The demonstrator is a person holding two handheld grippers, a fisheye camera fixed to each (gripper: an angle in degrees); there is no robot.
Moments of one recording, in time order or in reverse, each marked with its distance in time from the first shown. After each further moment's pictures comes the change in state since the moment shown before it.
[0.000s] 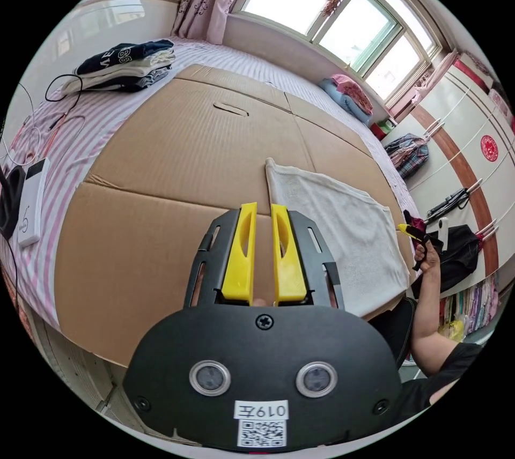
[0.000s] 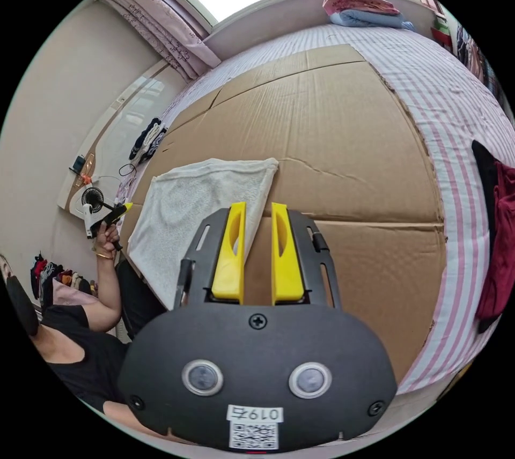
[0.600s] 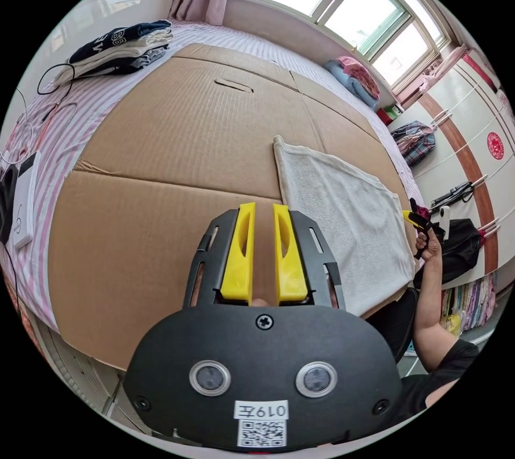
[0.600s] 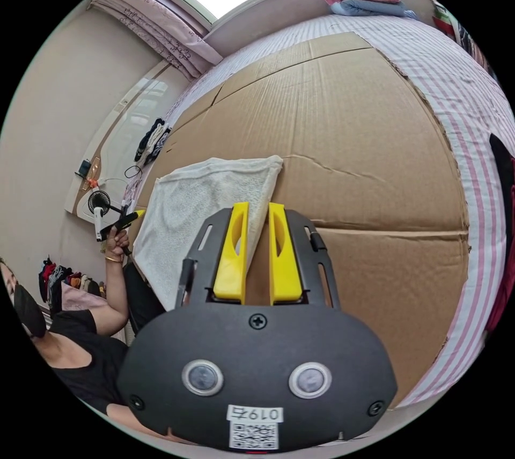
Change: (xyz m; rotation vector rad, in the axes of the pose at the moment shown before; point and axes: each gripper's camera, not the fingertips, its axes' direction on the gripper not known) left arm -0.047 -0.001 0.034 -0.114 0.037 -0.009; right arm 0.030 -0.008 -0.011 -0.005 -0.041 0.019
